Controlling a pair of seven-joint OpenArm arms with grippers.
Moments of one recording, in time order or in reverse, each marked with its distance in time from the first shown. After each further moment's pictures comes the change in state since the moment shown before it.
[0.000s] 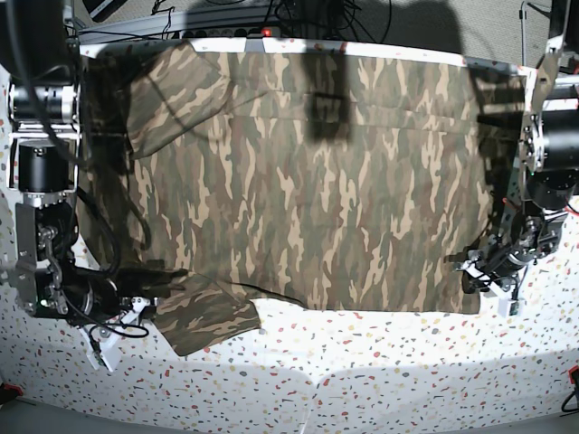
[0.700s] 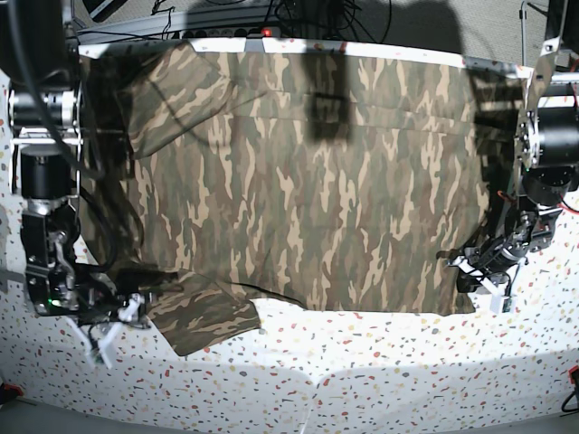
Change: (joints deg) left arm 0.7 0.5 0.0 -0.4 0.7 -0.6 -6.2; right arm 2.9 -0.3 -3.3 -9.7 -13.1 0.4 10.2
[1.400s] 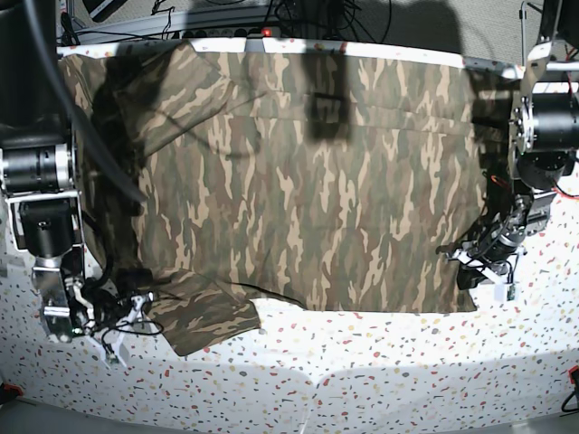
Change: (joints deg) left arm 3.7 0.4 -0.2 0.5 -1.5 1.3 -5.3; right arm 13.6 -2.1 -10.5 -27.4 -8.5 0.0 7.6
